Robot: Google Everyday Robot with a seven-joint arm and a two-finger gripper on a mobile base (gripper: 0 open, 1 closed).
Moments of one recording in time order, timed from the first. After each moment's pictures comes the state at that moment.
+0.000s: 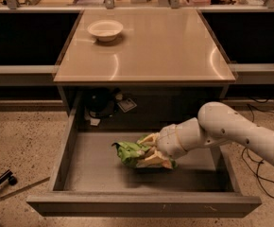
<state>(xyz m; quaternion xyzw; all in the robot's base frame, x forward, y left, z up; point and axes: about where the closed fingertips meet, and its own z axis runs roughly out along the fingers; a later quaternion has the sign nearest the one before) 0.481 -0.023 0.649 -0.66 0.61 0.29 0.34</state>
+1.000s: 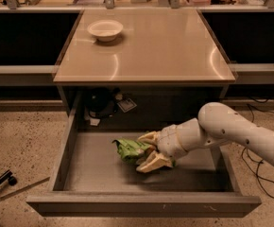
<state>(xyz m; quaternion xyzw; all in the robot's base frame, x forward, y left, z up) 0.481 -0.022 0.648 -0.66 0.61 0.29 0.34</state>
